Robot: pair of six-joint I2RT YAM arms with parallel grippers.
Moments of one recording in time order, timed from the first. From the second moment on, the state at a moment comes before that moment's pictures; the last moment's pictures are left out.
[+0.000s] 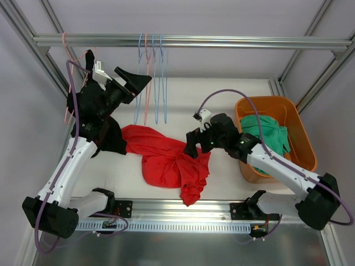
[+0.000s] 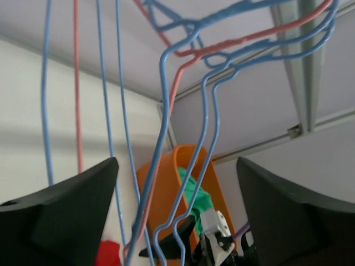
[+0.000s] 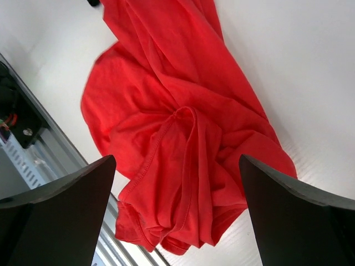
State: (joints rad) left arm -0.26 1.09 1.12 0.01 0.23 -0.97; right arm 0.76 1.16 0.92 -0.39 -0.22 0.23
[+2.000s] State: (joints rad) left arm -0.25 0.18 0.75 -0.65 -0.27 -0.34; right arm 0.92 0.93 1.54 -0.51 0.73 -0.14
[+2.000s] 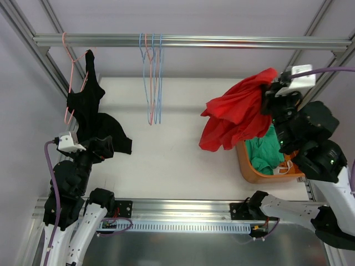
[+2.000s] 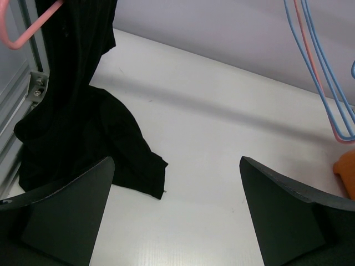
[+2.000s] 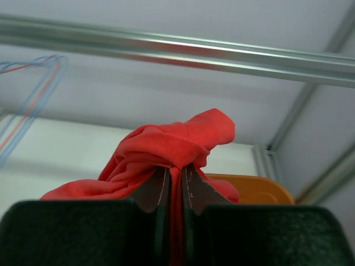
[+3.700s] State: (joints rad) left arm -0.25 0.22 0.78 -0.67 -0.21 -0.34; right arm -0.09 1.46 1.01 -0.51 0.22 0.46
